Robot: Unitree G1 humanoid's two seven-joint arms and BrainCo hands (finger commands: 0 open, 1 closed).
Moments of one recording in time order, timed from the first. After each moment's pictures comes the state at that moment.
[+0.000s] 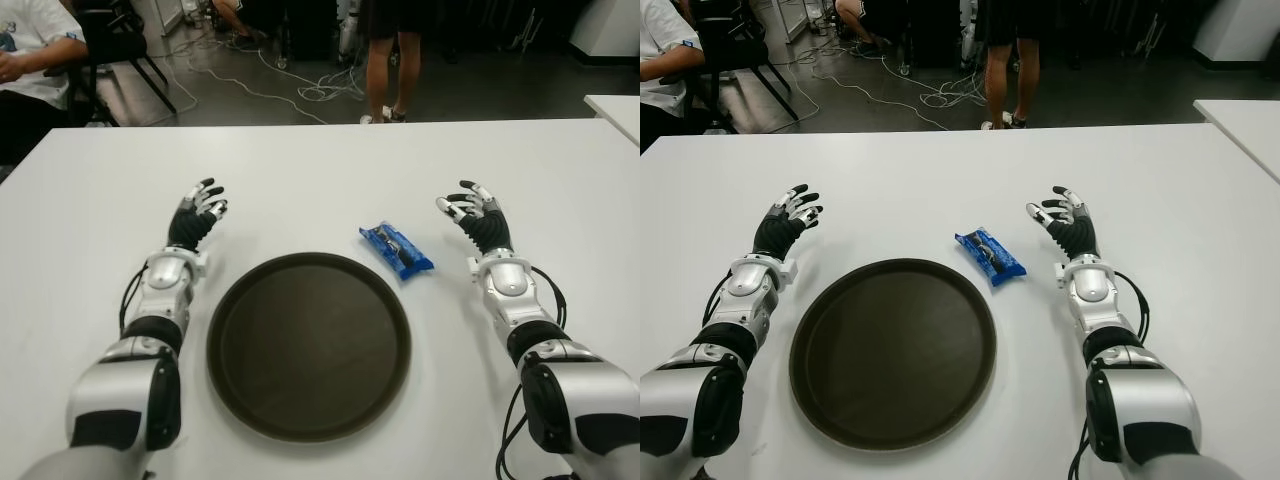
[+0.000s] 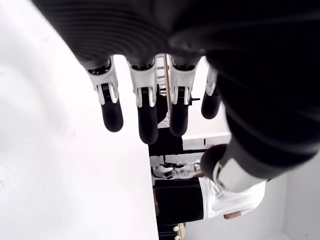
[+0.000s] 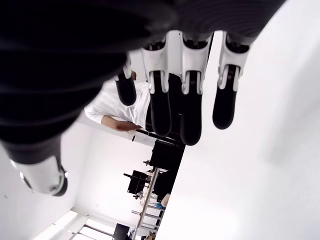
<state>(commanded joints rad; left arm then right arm) -0.72 0.17 0.20 1.26 -0.02 -0.42 -0.10 -0.72 -0.18 -0.11 1.31 -0.11 -0.51 -0.12</state>
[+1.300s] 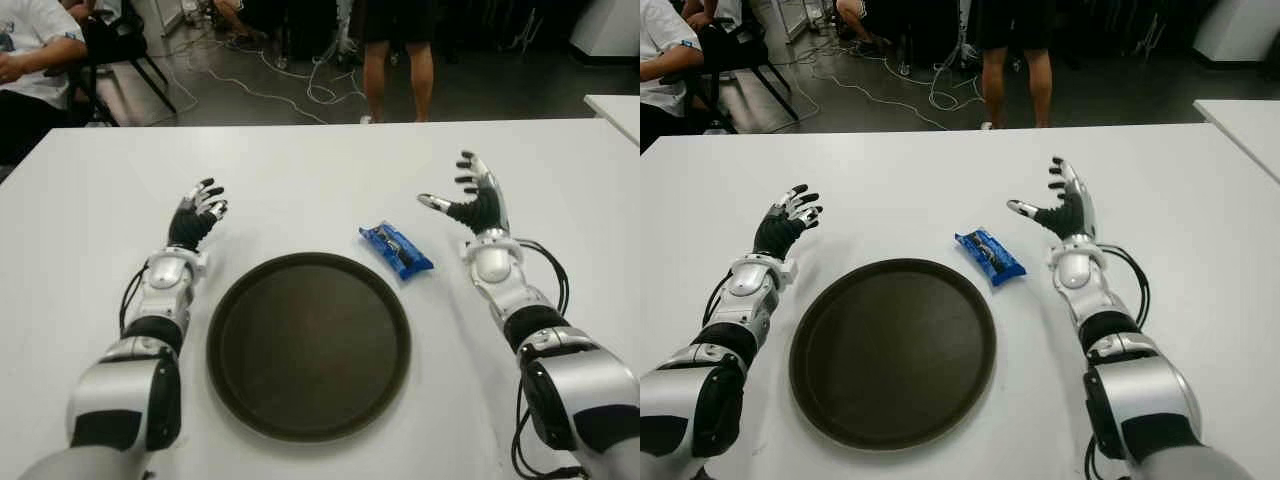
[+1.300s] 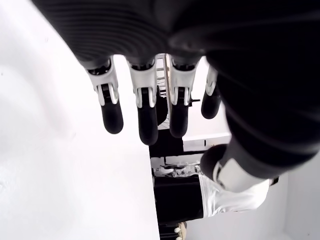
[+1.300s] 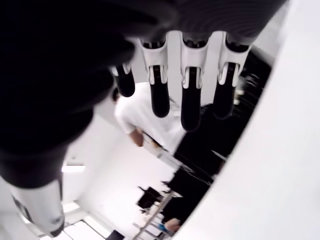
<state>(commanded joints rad) -0.73 0.17 0.19 1.26 -0.02 -0.41 -0.09 -0.78 -0.20 0.11 1.16 -0.36 -0.44 -0.44</state>
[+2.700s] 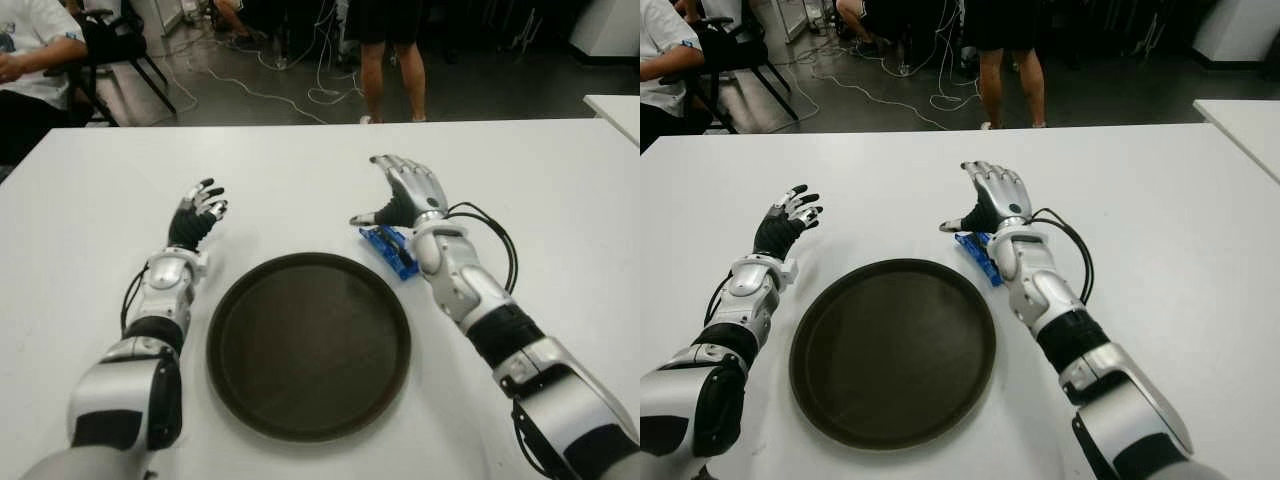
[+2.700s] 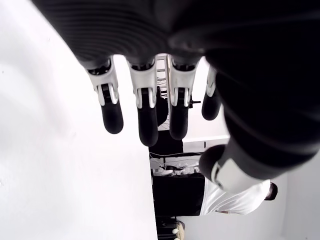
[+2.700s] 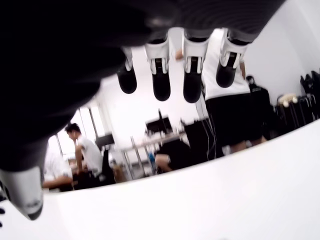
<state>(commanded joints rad) -0.73 0.16 0.21 1.26 -0.03 -0.41 -0.09 -0.62 -0.19 0.48 0.48 -0.77 0.25 -0.11</state>
